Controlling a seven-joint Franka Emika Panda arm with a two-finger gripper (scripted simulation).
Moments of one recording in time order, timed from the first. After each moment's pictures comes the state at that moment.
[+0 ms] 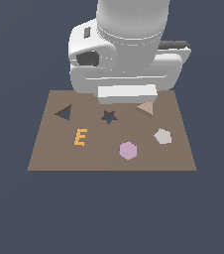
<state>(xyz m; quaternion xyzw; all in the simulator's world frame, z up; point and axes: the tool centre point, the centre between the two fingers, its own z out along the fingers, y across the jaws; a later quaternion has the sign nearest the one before) 0.000 0.024 0.159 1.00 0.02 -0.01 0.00</state>
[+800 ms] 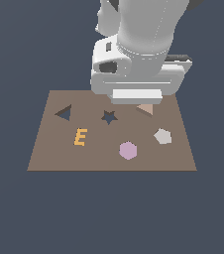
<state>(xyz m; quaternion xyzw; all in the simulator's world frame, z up) -0.025 0.052 0.122 1.00 -0.01 -0.01 0.00</state>
